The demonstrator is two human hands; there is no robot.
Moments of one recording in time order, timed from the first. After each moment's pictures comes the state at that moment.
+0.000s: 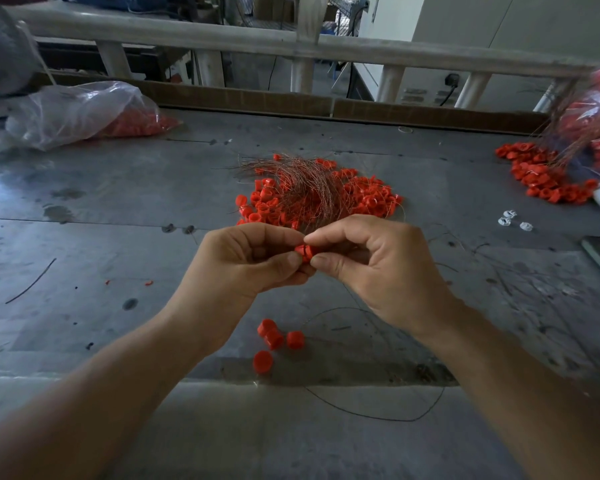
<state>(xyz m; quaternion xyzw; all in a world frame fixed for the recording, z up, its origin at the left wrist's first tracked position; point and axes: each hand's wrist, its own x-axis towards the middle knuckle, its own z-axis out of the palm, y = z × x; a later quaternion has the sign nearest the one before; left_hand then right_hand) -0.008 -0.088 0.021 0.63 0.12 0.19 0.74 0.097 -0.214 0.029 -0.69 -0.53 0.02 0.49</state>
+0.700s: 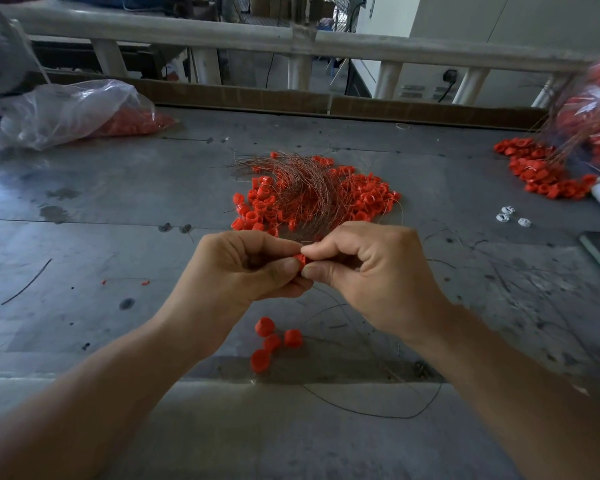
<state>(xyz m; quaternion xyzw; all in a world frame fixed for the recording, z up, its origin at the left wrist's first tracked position) -0.014 -0.091 0.022 0.65 0.11 0.17 0.73 0.094 -0.212 0.025 -0.69 -0.56 -0.07 0.44</state>
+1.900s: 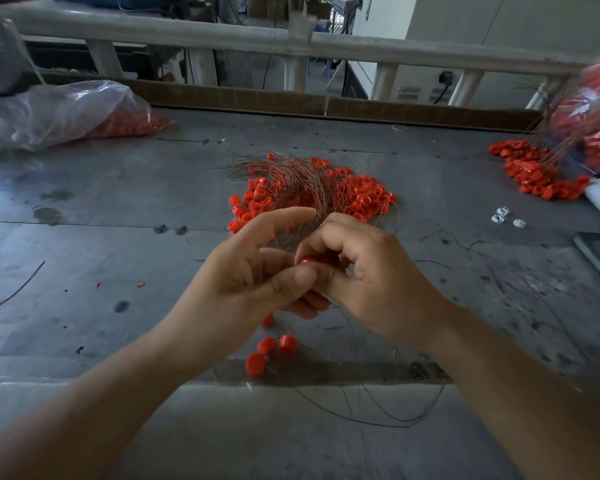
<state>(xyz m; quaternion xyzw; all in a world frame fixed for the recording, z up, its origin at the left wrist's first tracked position) -0.019 -0.098 0.024 0.69 0.01 0.16 0.71 0.091 -0.217 0.035 -0.69 -0.58 0.07 0.44</state>
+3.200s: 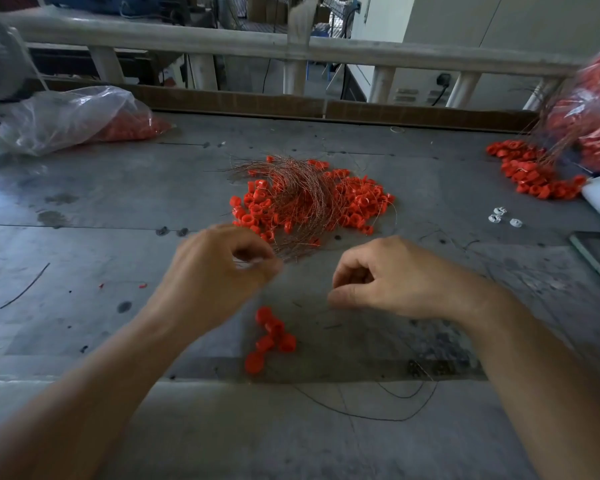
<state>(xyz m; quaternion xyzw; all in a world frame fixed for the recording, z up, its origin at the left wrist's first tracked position) -0.009 -0.071 0.014 0.91 0.17 0.23 0.31 0.123 -0.231 0.039 -0.82 -0.51 0.19 0.16</state>
